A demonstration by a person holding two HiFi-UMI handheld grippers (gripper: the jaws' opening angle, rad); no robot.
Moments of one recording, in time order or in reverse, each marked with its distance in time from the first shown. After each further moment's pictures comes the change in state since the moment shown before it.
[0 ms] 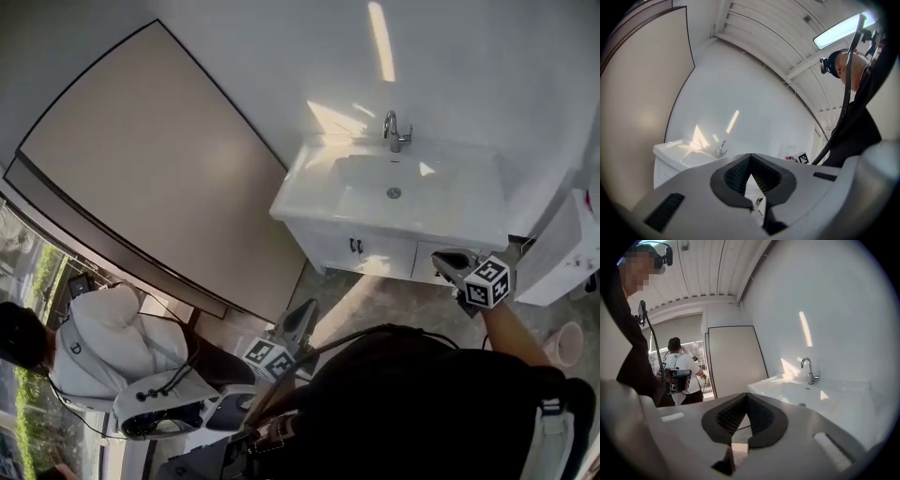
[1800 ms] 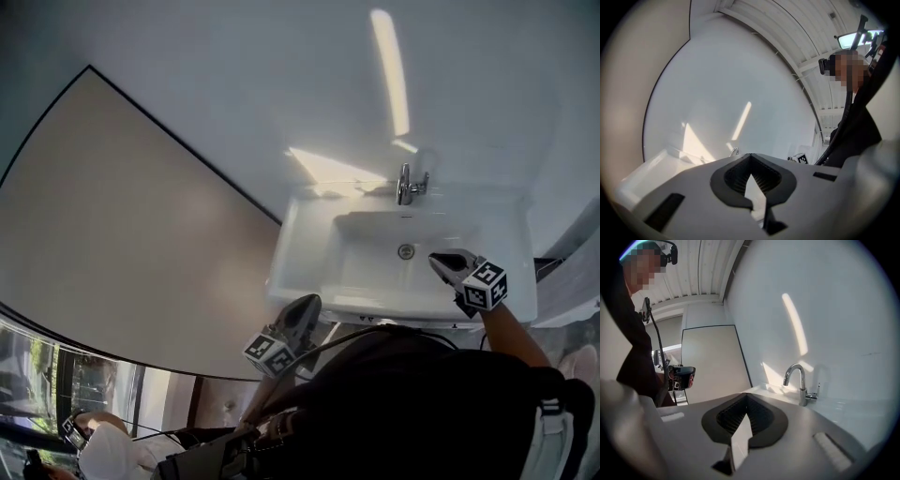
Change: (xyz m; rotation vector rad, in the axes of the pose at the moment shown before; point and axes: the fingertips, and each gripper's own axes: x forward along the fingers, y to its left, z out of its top) left arm 0.312 0.244 0.083 0.017 0.126 -0.112; right arm 0.209 -0.270 0.095 0.061 -0.030 -0.086
